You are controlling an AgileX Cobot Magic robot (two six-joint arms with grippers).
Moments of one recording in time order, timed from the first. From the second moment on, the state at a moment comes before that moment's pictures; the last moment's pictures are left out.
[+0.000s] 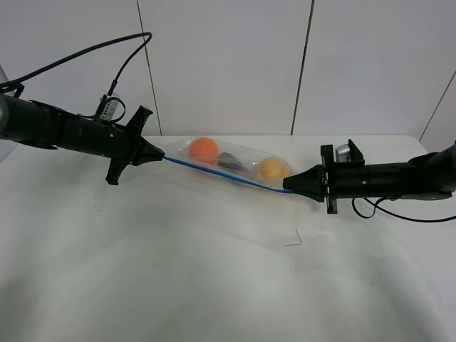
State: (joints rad) left arm -0.08 1.97 -1.18 -1.30 0.39 0.31; right arm -0.09 2.11 -0.98 1.58 1.22 -1.09
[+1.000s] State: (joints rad) left arm 0.10 1.97 -1.20 -1.06 0.44 0.34; right arm -0.09 2.11 -0.98 1.55 1.21 -1.09
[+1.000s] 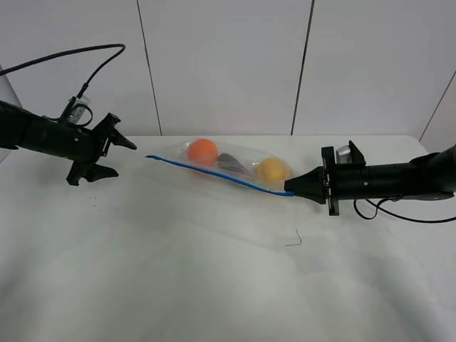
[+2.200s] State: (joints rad) left arm -0.01 1.95 -1.53 0.01 1.16 0.05; right arm -0.09 2.11 -0.98 1.55 1.21 -1.08
